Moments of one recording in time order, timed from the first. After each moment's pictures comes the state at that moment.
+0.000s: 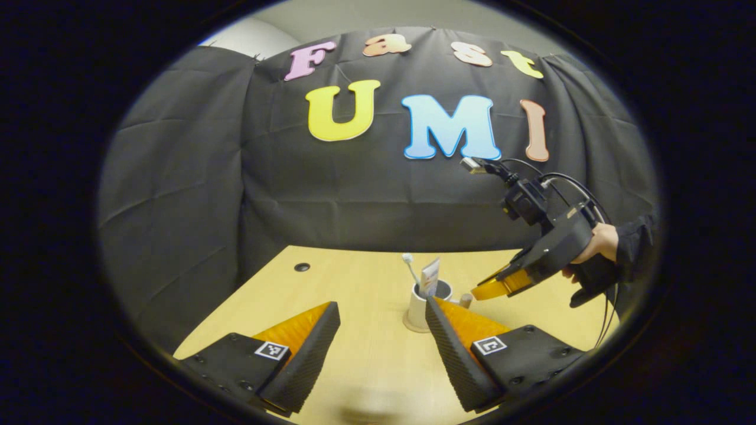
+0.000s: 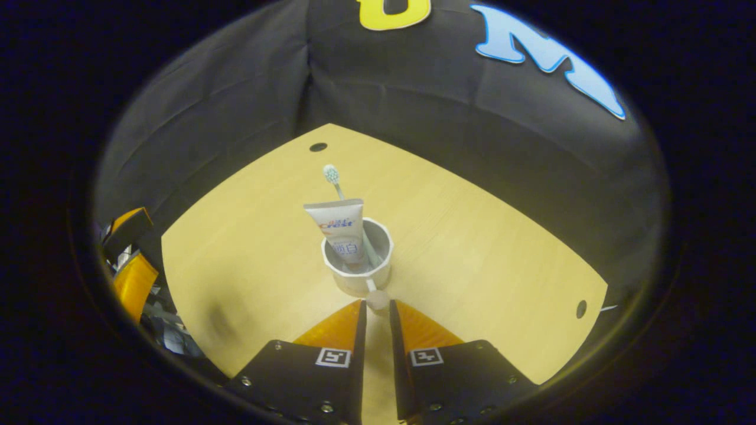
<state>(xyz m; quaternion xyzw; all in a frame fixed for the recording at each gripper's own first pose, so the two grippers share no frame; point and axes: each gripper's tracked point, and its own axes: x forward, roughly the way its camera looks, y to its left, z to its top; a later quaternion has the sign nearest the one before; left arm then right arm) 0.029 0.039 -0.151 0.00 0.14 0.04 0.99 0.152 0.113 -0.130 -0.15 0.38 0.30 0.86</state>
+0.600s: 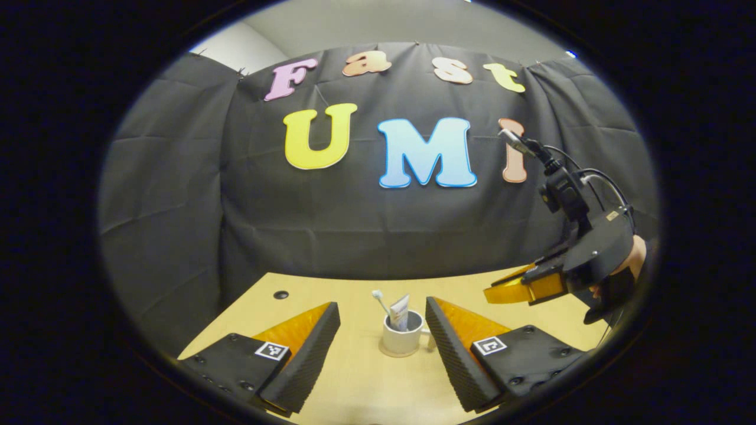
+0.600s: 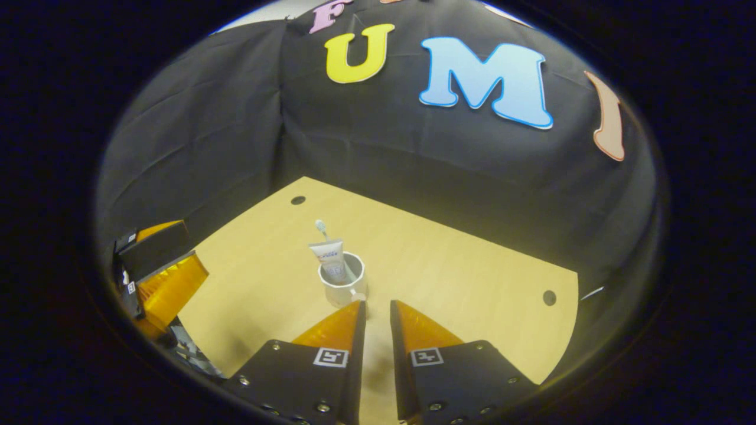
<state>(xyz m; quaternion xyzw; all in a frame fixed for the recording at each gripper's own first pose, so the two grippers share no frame) 0.046 -0.011 -0.097 0.01 0.08 -0.01 1.00 0.113 0.066 -0.044 -0.09 0.28 0.23 0.93</state>
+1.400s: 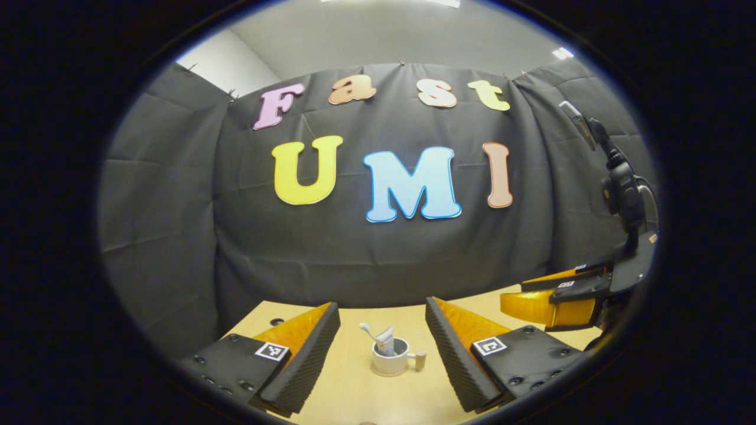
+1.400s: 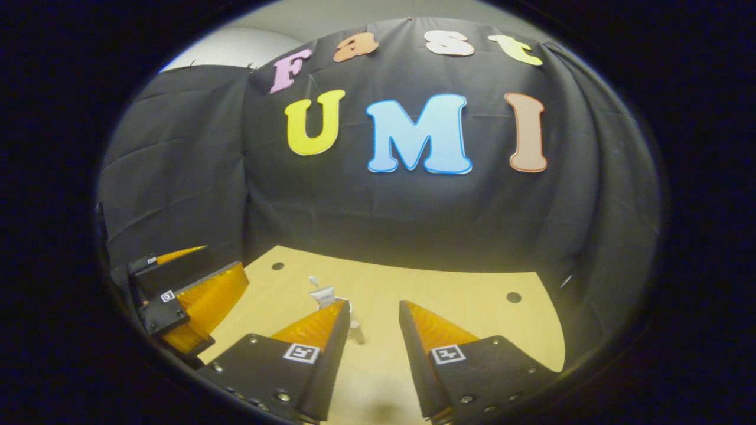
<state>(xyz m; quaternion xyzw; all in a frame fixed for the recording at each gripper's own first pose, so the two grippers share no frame) 0.034 -0.042 -0.032 0.02 0.02 -0.03 1.00 0.049 0.039 0.038 0.00 0.14 0.13 0.98</state>
